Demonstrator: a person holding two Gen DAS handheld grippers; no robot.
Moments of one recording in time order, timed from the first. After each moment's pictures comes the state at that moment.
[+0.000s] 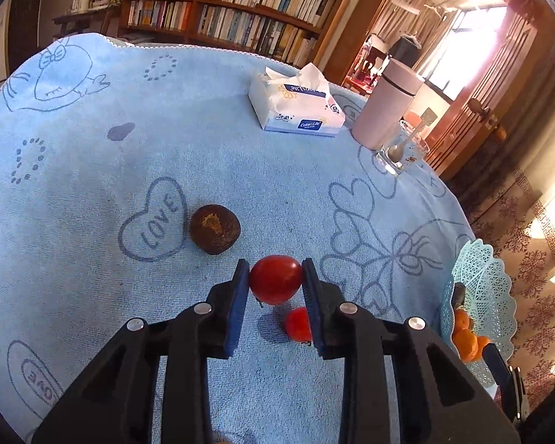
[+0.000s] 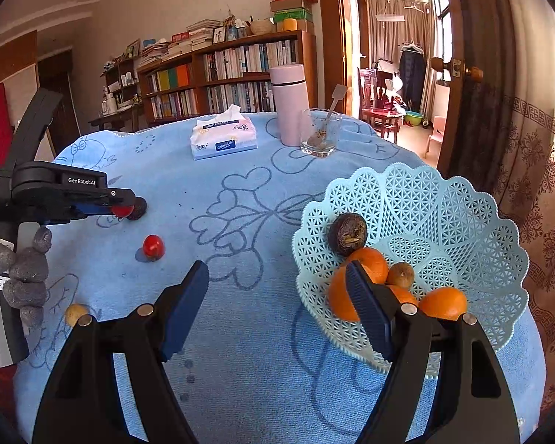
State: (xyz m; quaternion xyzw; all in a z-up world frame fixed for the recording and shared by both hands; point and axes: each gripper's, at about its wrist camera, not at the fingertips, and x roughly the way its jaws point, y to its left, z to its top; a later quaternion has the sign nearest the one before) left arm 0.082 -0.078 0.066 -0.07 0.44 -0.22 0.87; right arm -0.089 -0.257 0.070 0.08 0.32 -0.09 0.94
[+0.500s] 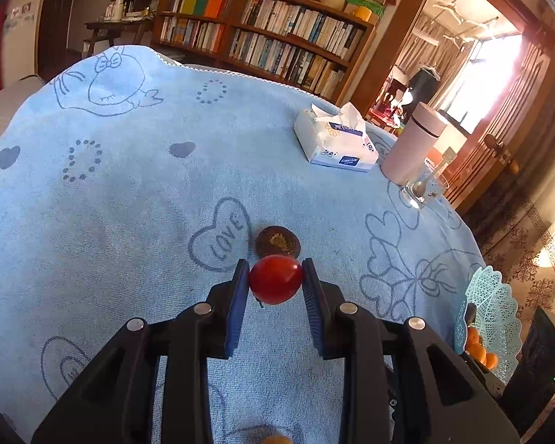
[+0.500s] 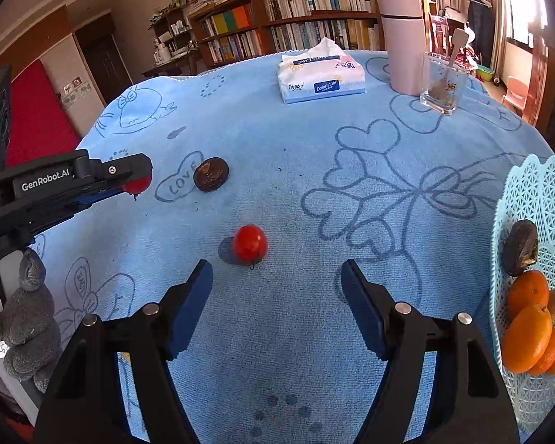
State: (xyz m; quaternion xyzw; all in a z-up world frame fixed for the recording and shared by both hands) left arm 0.077 -0.030 0.073 -0.10 0.40 -0.17 0.89; right arm 0.009 -0.200 0.042 0.12 0.43 0.05 0.89
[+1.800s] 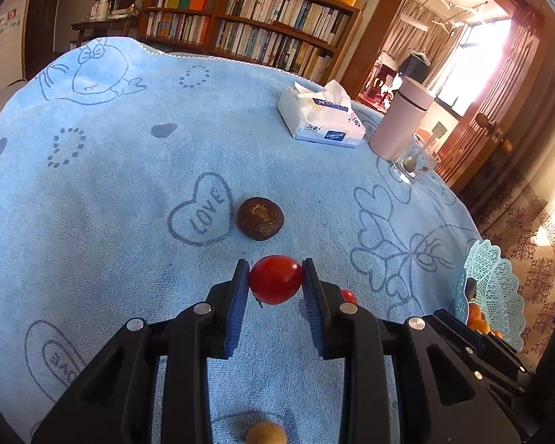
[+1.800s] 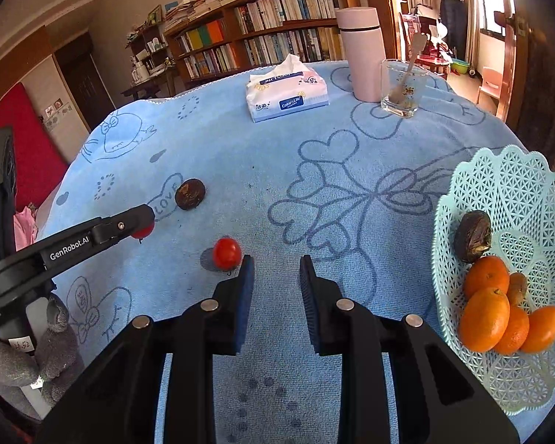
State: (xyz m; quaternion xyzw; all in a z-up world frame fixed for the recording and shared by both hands) left arm 0.064 -0.046 0.057 -0.08 0.42 -0.20 0.88; right arm -0.021 -0.229 0.067 0.14 0.41 -0.01 0.90
